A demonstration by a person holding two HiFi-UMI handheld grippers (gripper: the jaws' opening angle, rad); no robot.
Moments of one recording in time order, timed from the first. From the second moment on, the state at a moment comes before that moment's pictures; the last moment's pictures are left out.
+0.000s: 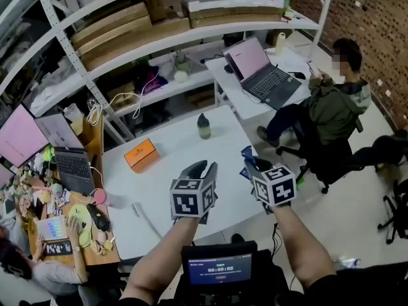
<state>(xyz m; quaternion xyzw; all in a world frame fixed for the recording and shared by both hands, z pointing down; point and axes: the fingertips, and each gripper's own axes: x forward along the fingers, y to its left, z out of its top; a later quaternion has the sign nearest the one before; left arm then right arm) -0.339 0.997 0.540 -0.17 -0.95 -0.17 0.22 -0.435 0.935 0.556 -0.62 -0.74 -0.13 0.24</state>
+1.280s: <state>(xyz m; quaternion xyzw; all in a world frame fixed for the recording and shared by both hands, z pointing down) -0.430 0.186 0.376 0.39 -0.91 -0.01 0.09 -0.395 0.084 0.341 -0.13 -0.99 -0.03 0.06</state>
